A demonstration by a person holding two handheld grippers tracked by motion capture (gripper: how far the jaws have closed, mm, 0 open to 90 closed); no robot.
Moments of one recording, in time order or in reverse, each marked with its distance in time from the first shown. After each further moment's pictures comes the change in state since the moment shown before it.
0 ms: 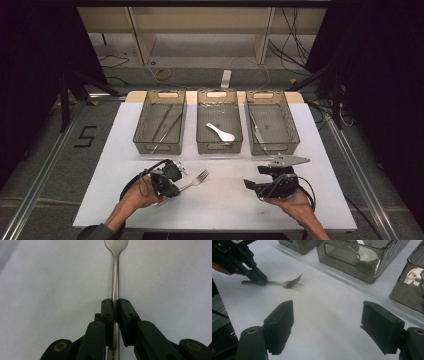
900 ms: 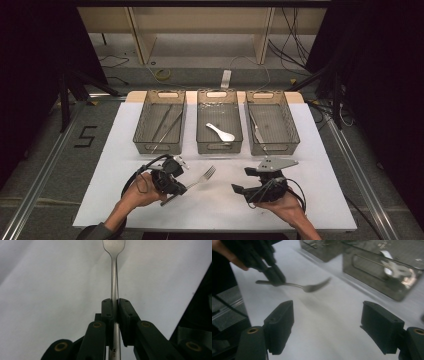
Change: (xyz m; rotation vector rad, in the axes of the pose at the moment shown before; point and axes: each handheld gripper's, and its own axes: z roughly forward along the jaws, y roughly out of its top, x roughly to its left) left arm -0.011 0.017 -0.024 -0.092 -0.144 0.001; right arm 0.033 0.012 0.012 -0.029 0.093 -0.106
